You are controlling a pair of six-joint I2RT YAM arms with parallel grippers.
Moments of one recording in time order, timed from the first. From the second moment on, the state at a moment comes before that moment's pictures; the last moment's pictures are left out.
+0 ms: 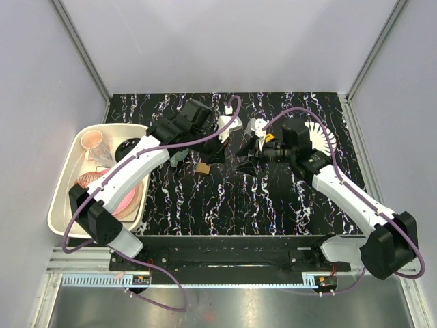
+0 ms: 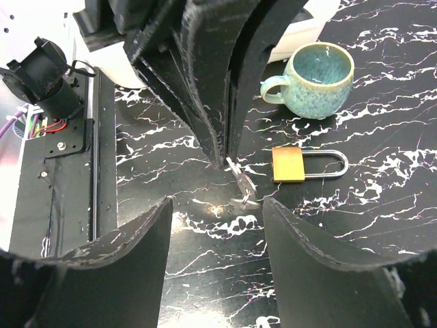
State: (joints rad) left arm -0.68 1.54 1.58 -0.89 0.46 0.26; right arm 0.50 1.25 1.01 -0.11 -0.86 -0.22
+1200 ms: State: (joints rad) left arm -0.70 1.54 1.60 -0.92 0.52 0.23; right arm 0.49 1.26 0.96 0.01 -0.84 -0.21
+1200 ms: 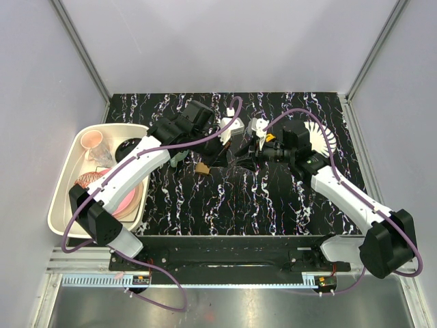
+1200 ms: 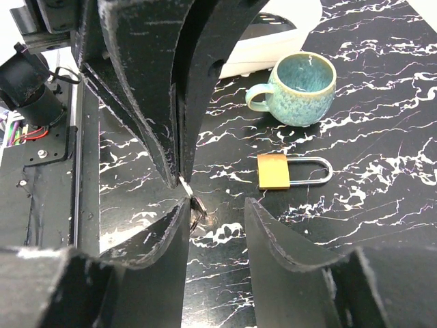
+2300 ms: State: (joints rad) left arm -0.70 1.55 1.60 -0.94 0.54 0.23; right arm 0.49 1.26 0.95 -0.03 -0.96 -0.30
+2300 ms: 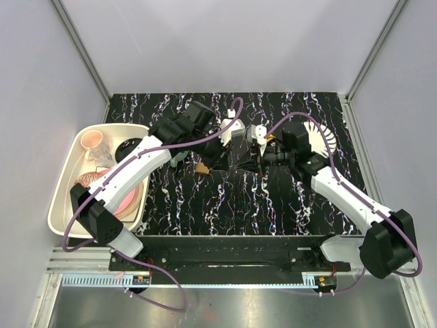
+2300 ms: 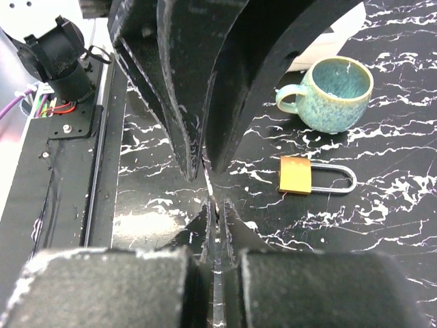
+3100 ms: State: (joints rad) left arm -0.58 1.56 1.61 -0.88 0.38 0.33; right arm 0.40 1.07 0.91 -0.10 -0.59 -0.34
